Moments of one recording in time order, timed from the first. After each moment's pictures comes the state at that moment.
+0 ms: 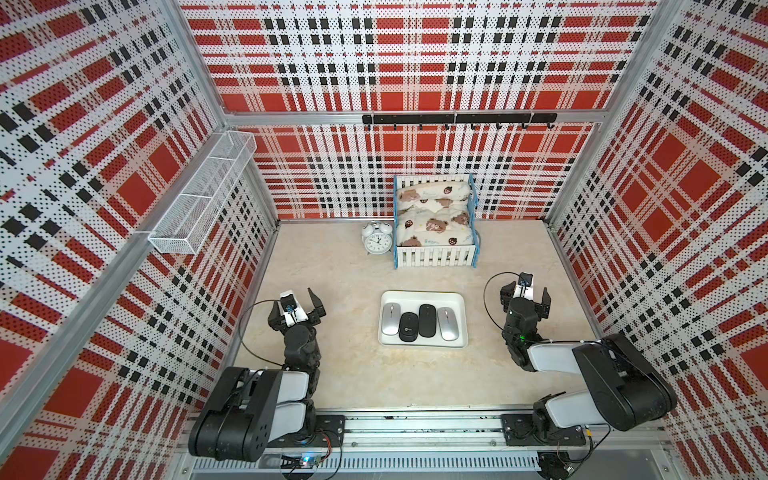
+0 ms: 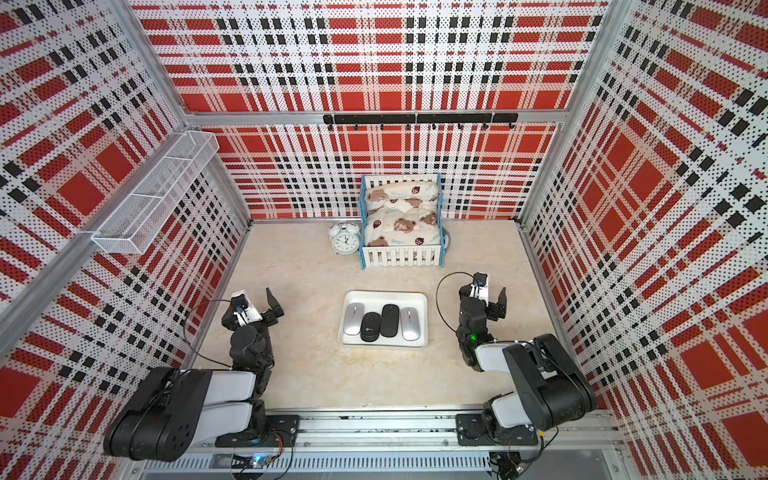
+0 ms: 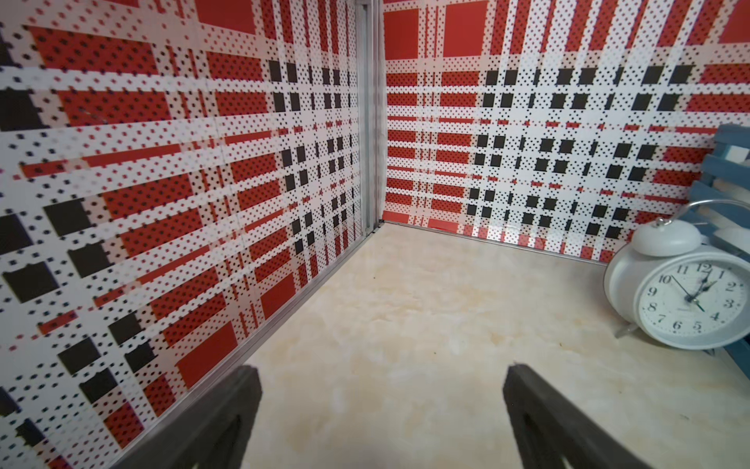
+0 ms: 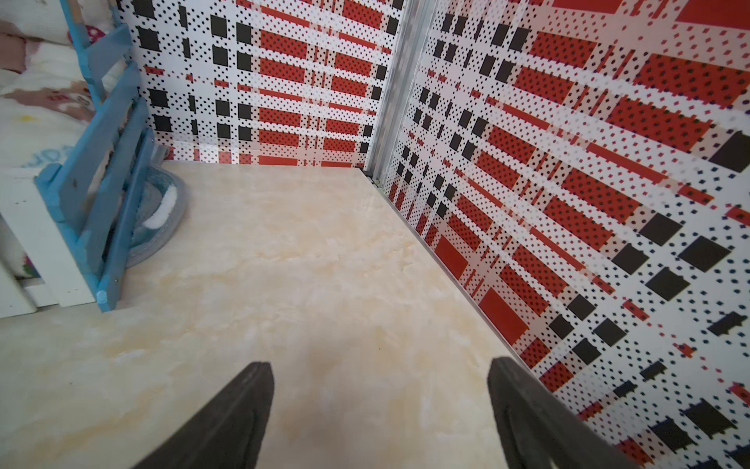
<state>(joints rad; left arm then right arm) -0.08 1.29 0.02 1.32 -0.51 0.02 0.30 1.45 0.26 1.04 0.82 -0.12</state>
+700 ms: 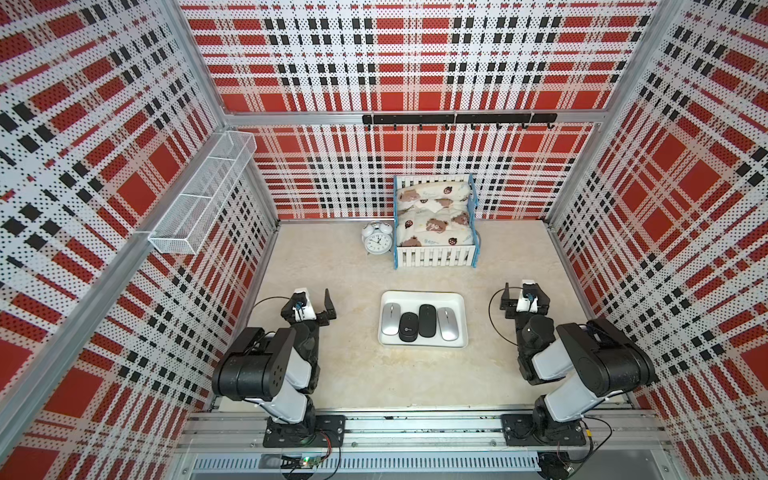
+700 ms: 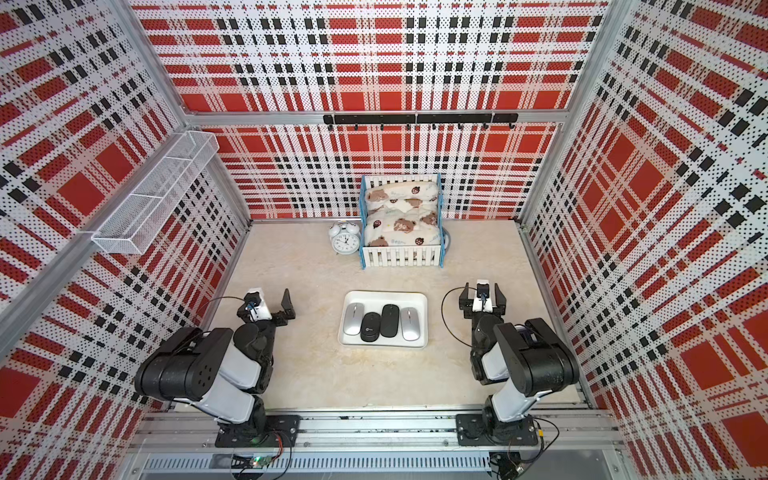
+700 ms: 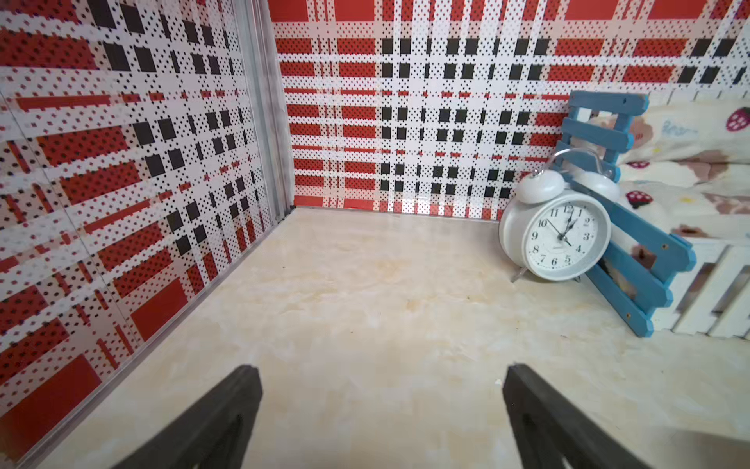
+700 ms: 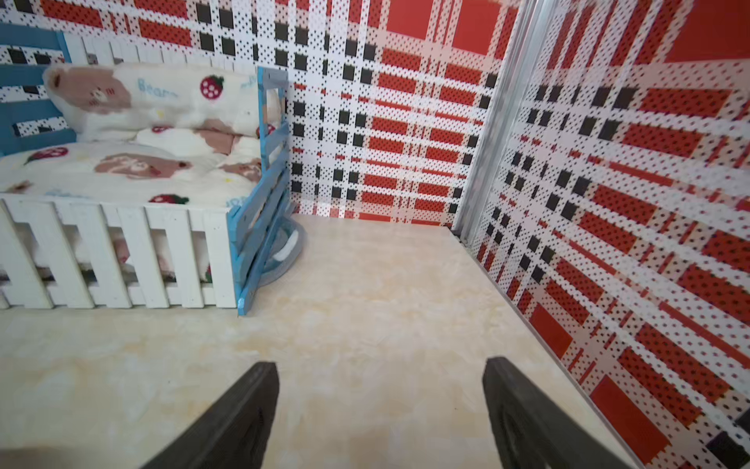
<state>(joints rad) -0.01 1.58 0.06 1.55 -0.16 -0.03 0.13 1.60 0.14 1.47 0.25 -0.15</state>
